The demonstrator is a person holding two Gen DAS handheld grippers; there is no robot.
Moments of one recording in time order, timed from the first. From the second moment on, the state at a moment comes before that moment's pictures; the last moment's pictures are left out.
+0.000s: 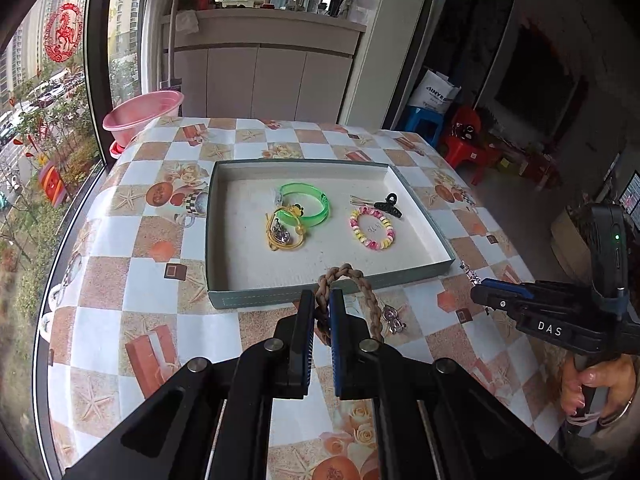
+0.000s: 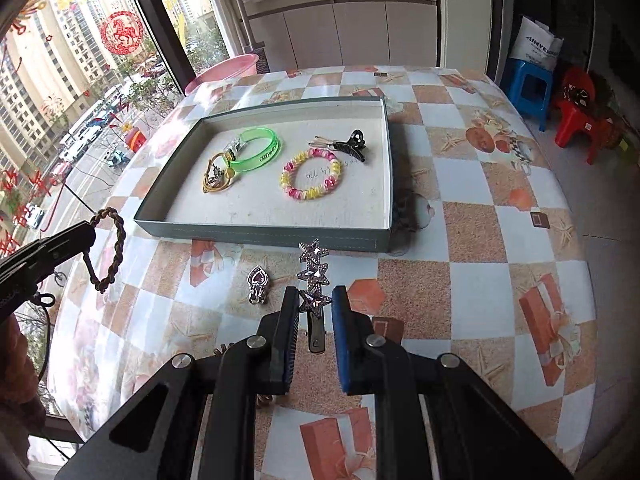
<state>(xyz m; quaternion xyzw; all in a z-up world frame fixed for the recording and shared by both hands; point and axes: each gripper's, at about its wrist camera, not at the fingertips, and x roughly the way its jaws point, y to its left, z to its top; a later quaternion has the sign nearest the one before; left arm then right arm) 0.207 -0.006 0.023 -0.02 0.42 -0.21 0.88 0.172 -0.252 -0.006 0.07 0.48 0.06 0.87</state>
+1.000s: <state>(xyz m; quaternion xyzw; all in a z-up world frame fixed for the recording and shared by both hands) 0.332 -0.045 -0.053 0.03 0.47 -0.12 0.87 0.304 -0.249 -0.048 0.07 0.51 0.03 0.86</state>
